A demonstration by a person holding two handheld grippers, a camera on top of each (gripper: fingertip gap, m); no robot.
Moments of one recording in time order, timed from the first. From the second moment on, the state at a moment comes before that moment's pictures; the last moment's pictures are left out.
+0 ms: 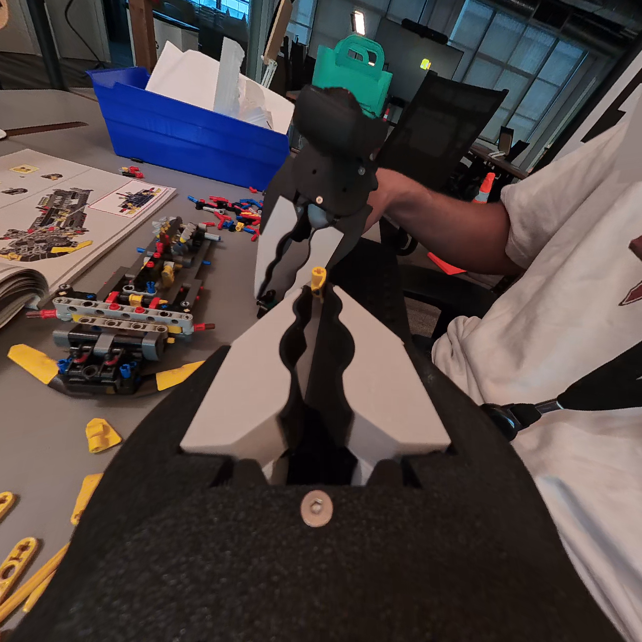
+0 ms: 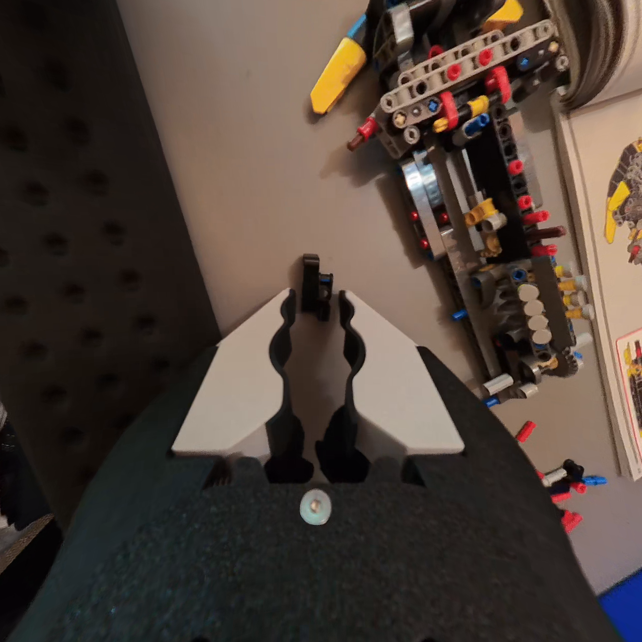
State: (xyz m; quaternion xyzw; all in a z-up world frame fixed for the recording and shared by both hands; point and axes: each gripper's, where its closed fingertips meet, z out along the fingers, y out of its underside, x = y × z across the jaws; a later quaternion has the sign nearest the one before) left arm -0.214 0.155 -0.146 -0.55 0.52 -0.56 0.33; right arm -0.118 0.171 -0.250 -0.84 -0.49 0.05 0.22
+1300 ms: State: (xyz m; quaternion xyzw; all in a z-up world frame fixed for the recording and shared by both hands) left arm -0.220 0.195 -0.133 -0.60 0.37 -0.66 0.27; right arm -0.220 0.204 -0.121 -0.62 -0.18 0.68 0.35
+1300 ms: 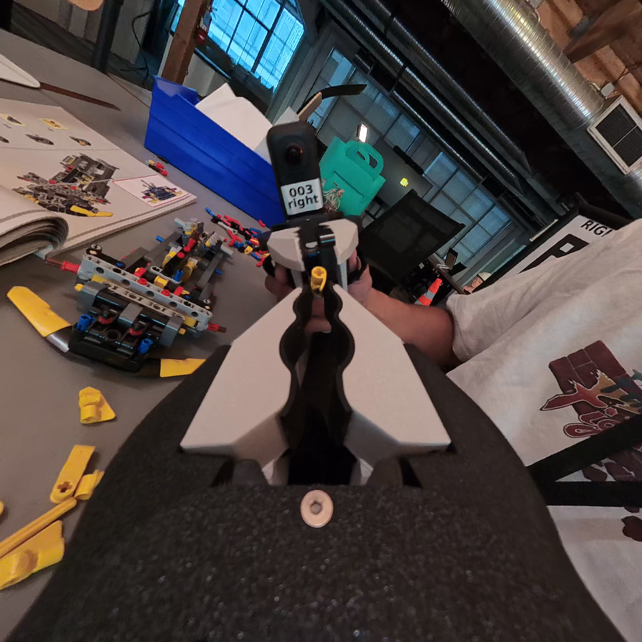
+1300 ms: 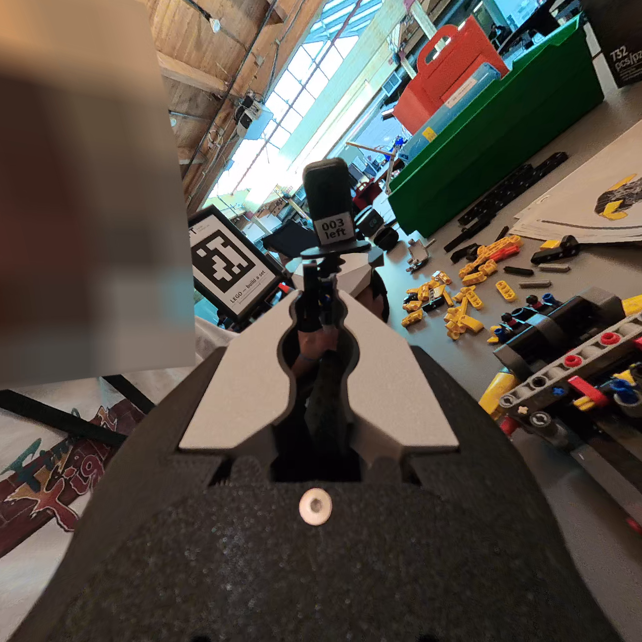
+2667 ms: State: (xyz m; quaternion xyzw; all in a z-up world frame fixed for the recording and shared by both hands) left arm -0.227 0.207 -0.113 -0.57 0.34 -0.64 0.39; right arm -0.229 0.213 -0.102 -0.58 -0.14 0.69 0.41
